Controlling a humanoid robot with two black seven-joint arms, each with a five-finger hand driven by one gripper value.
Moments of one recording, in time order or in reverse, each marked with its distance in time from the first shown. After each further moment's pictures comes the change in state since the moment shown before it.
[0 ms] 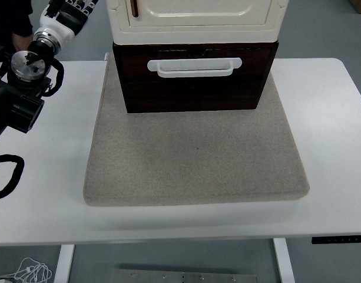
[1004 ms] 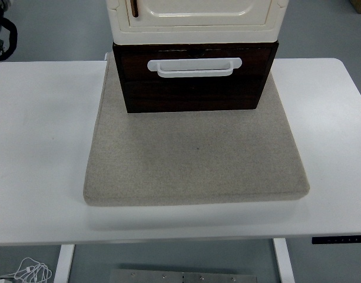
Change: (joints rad) left arm -0.148 0.170 0.000 0.002 0.009 -0.035 0.000; right arm 0.000 0.000 0.000 0.000 0.000 0.000 0.000
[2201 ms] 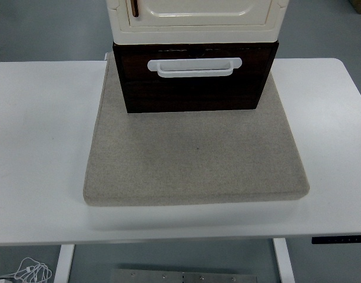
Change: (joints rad) left arm -0.401 0.183 0.035 -0.288 0.363 0.000 -0.006; right arm 0.000 0.000 0.000 0.000 0.000 0.000 0.000
